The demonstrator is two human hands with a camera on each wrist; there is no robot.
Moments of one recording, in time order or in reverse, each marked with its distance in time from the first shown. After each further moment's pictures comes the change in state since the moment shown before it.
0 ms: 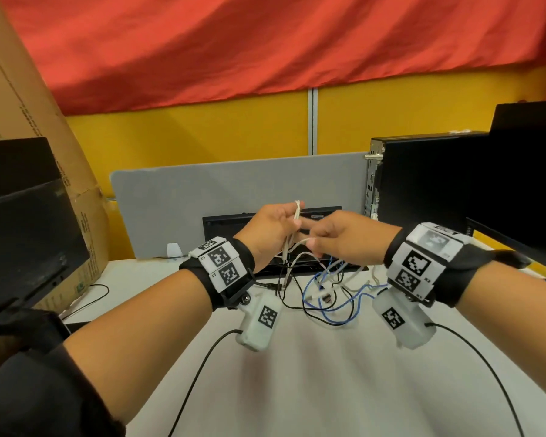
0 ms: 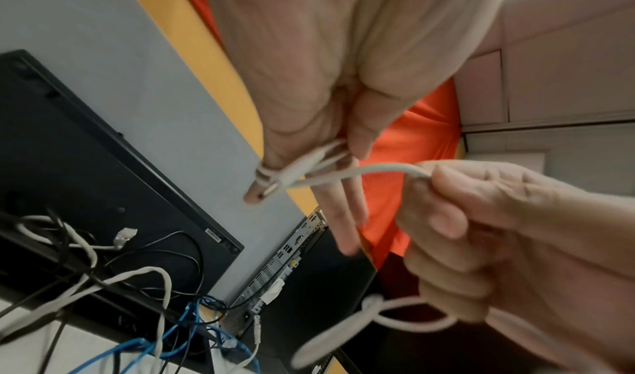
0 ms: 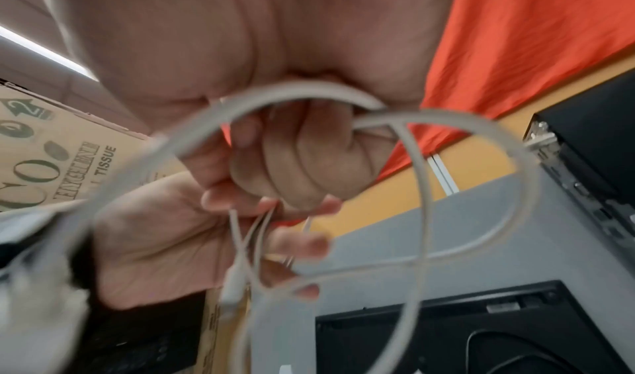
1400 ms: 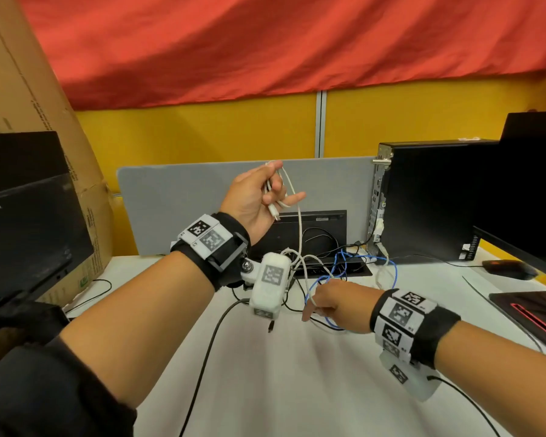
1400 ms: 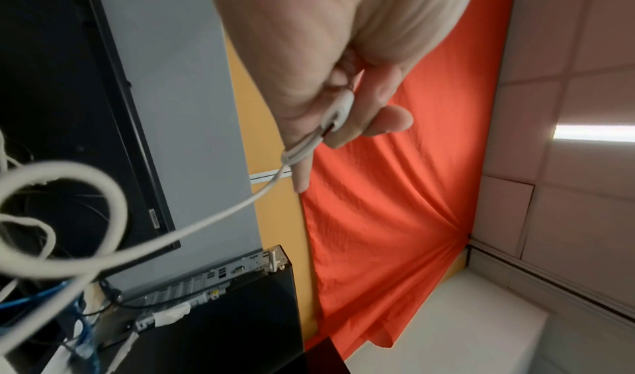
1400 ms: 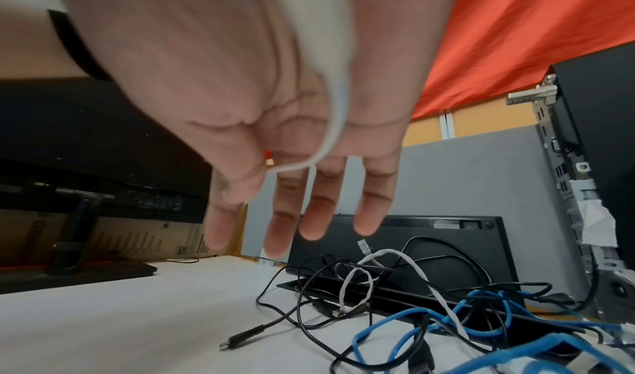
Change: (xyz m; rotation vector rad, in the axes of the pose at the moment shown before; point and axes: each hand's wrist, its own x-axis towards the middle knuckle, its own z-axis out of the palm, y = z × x) left_hand 0.018 0.029 -0.027 -0.677 0.203 0.129; right_hand -0.009 0.033 0.080 -0.285 -0.315 0.004
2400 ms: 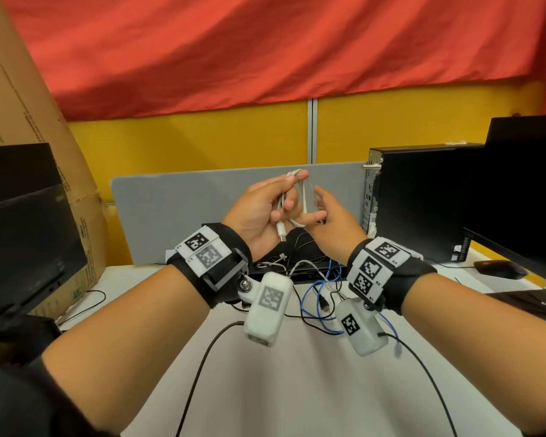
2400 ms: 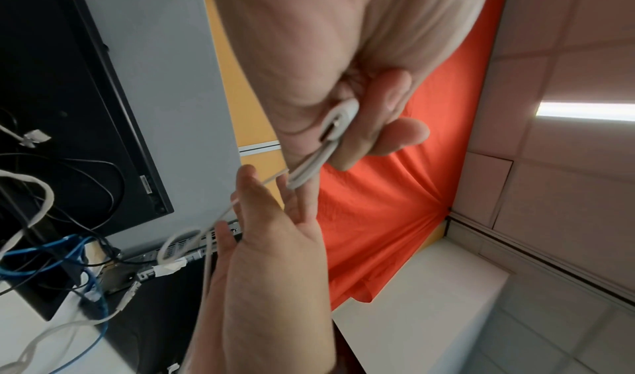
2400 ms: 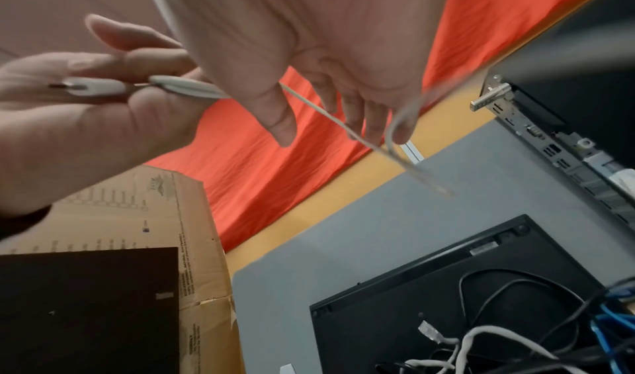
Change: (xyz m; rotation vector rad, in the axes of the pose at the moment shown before) left_hand -0.018 -0.006 0.021 0.053 -0.205 -0.121; right_hand 0.033 -0.004 -0.071 0.714 0.816 0.169
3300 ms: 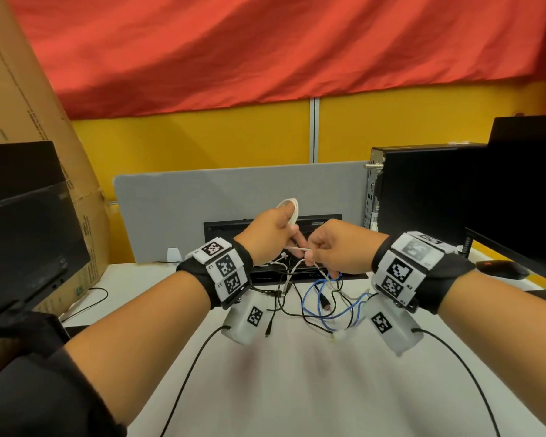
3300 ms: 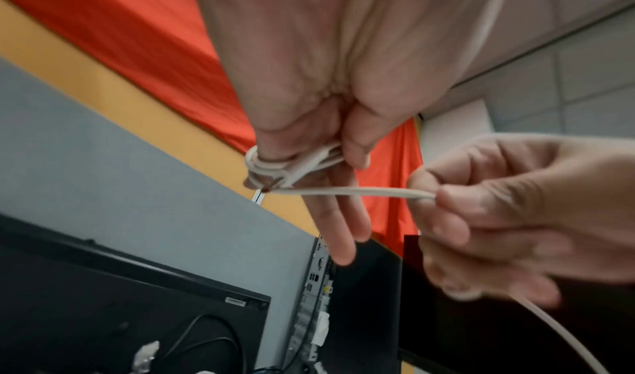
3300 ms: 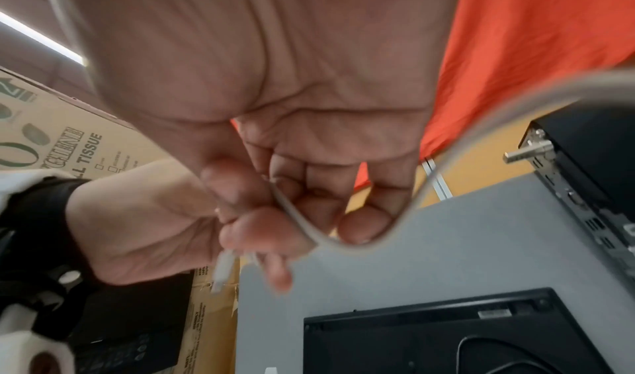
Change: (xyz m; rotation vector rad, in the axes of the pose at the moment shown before) left_hand 0.003 -0.026 -0.030 1.156 -0.004 -0.034; right_hand -0.021 -0.018 -0.029 -0.458 -0.548 -0.051
